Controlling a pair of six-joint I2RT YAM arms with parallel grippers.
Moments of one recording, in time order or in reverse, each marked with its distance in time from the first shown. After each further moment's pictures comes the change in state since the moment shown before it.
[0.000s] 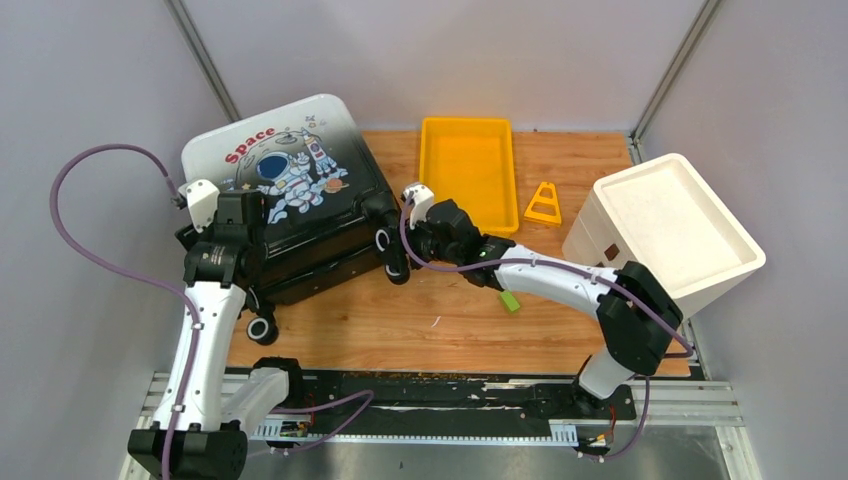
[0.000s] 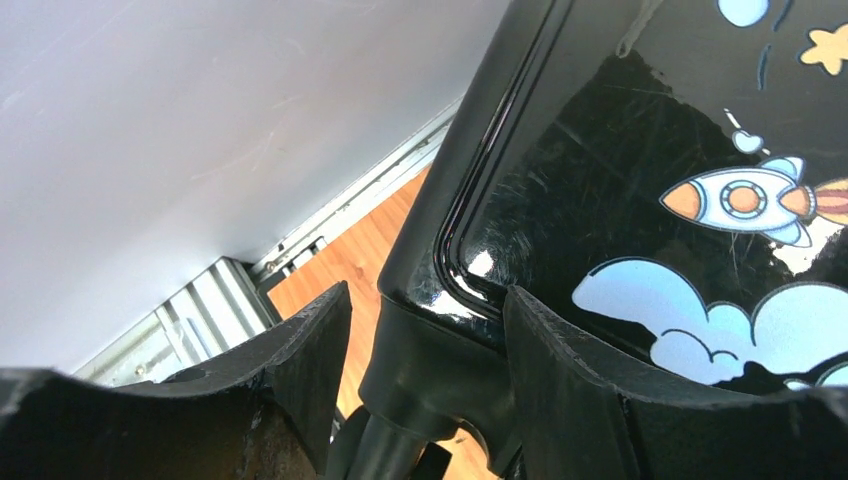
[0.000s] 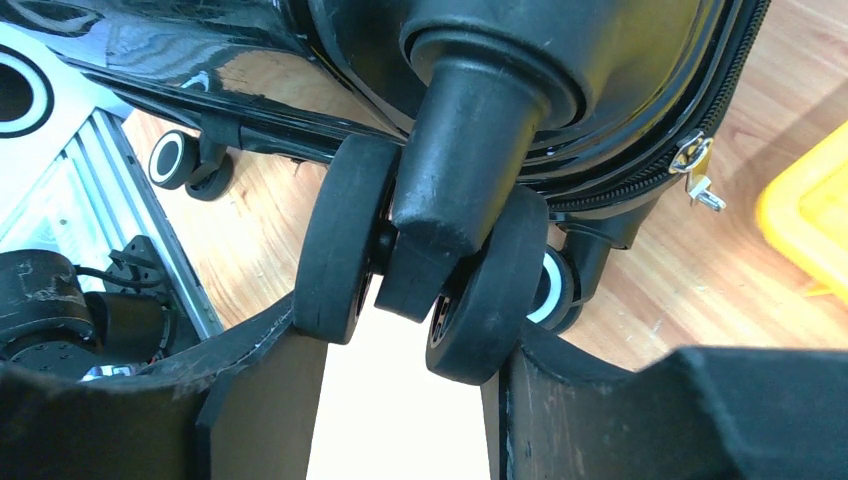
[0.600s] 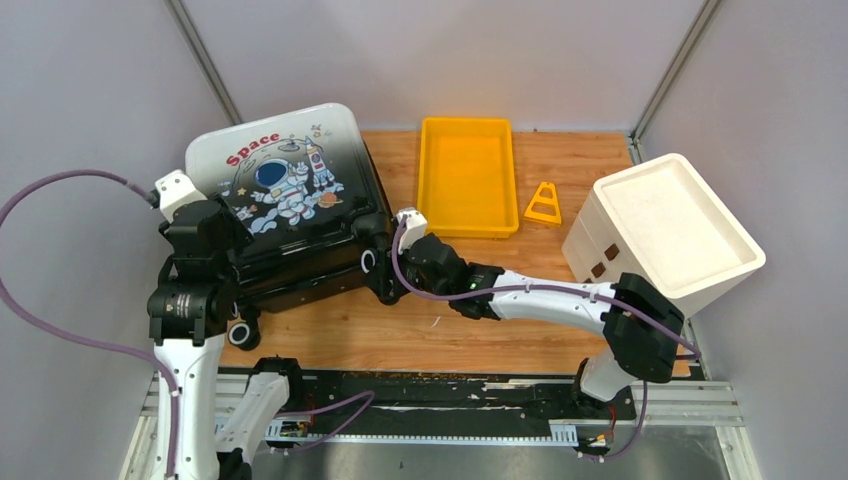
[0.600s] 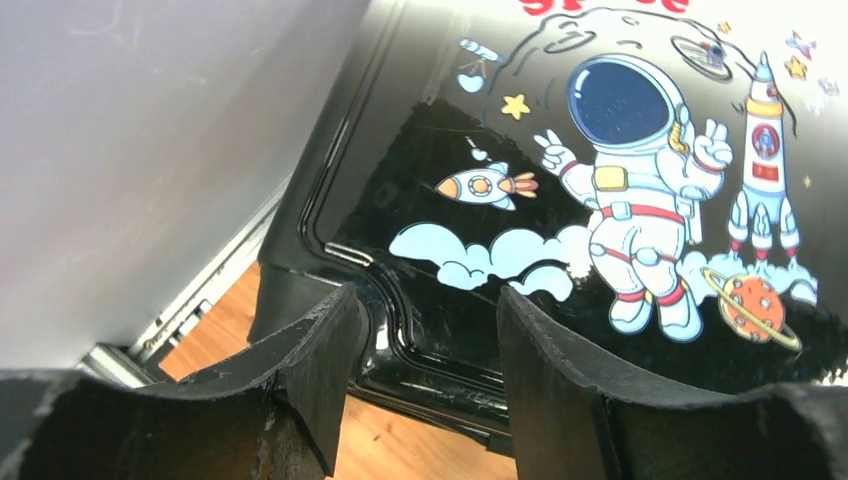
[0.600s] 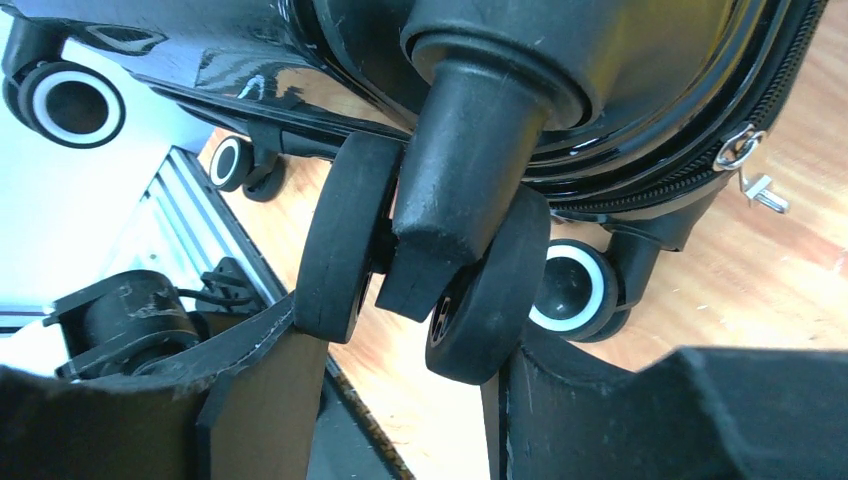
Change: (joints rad) left arm 0.035 -0.166 0.126 0.066 0.354 0.156; right arm 0.196 -0.044 -0.080 0.083 0.224 0.233
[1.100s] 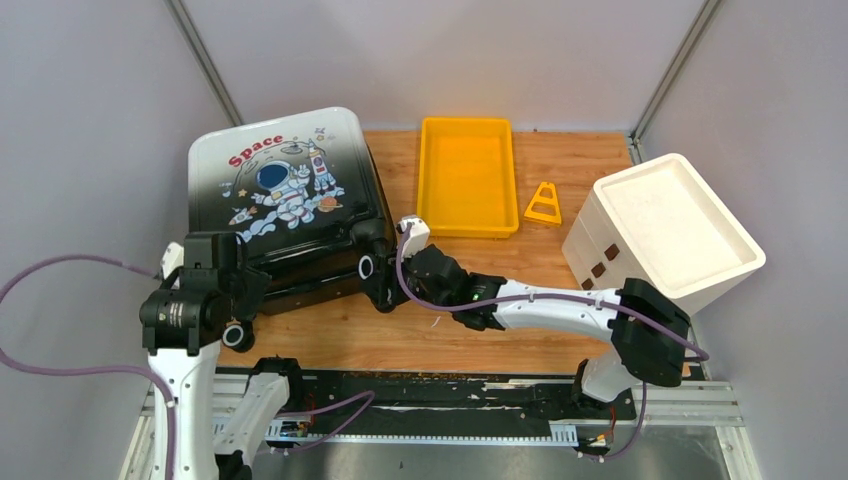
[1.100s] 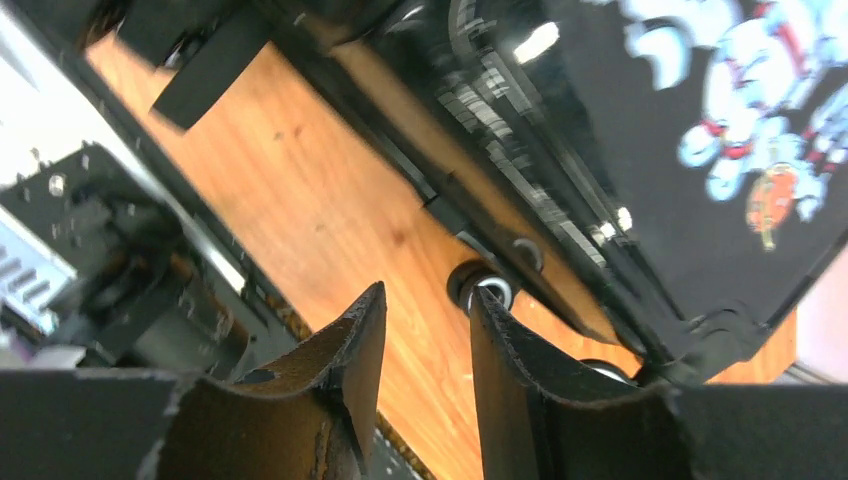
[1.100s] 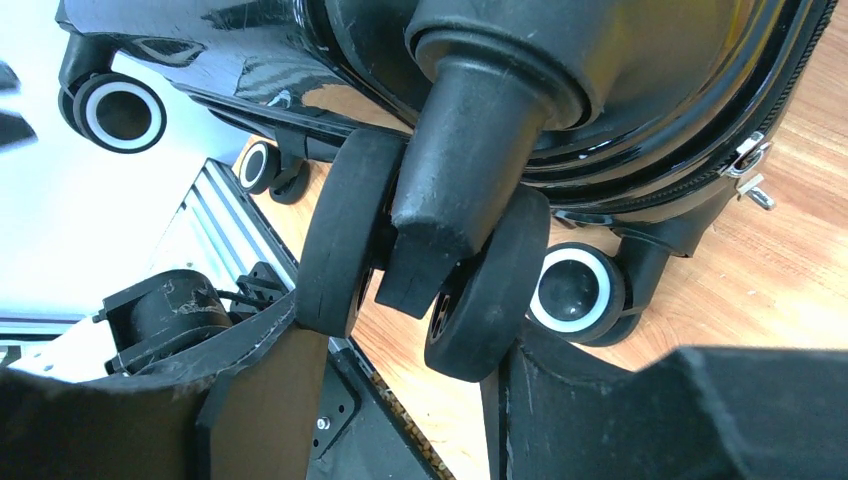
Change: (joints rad) left arm 0.000 0.014 0.092 -0.556 0.209 -0.743; right arm 0.066 -0.032 -0.043 0.049 0.064 0.086
